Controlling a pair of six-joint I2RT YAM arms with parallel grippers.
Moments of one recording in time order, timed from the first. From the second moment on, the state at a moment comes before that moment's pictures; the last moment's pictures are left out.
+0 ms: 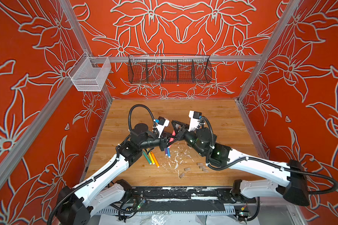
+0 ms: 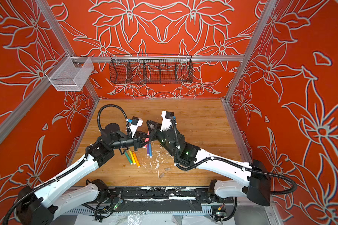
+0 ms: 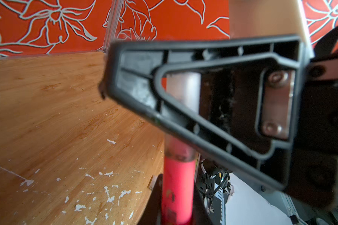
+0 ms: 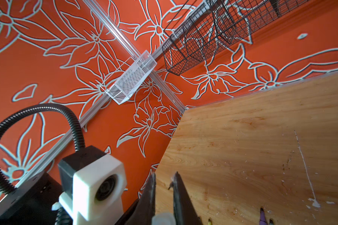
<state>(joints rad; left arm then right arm) -0.53 0.99 0.75 0.06 0.65 -0.35 1.09 1.24 0.98 0.23 0.36 0.76</state>
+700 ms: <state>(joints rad) -0.80 0.79 0.56 0.14 0.16 -0.29 1.14 1.24 1.05 -0.10 0.22 0.68</state>
